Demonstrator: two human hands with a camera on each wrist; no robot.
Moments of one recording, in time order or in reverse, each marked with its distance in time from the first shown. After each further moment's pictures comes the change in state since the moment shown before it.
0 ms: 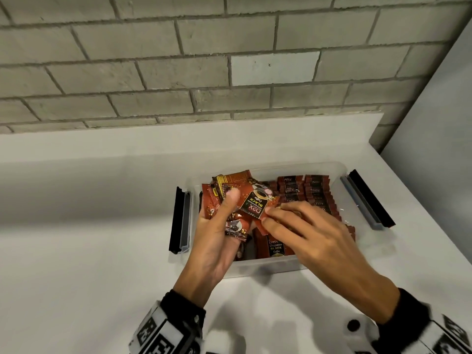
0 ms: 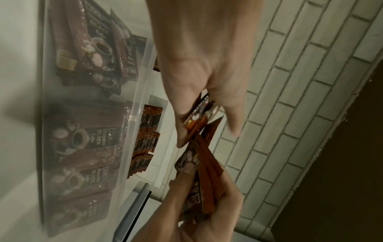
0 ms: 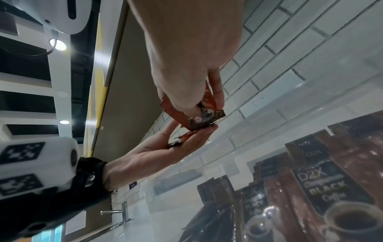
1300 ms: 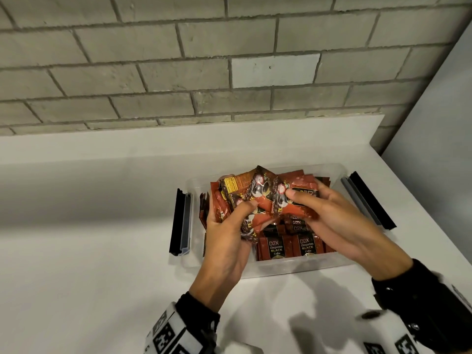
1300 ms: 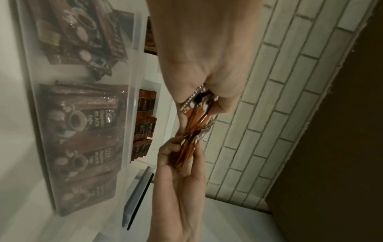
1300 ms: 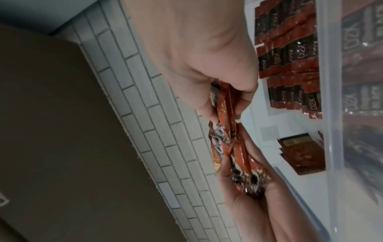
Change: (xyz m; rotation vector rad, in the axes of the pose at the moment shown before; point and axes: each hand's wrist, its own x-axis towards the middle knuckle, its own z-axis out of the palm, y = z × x) left_hand -0.002 -0.012 0.015 0.015 0.014 0.039; right_hand 0.033 0.031 -0.010 1.683 0.032 1.261
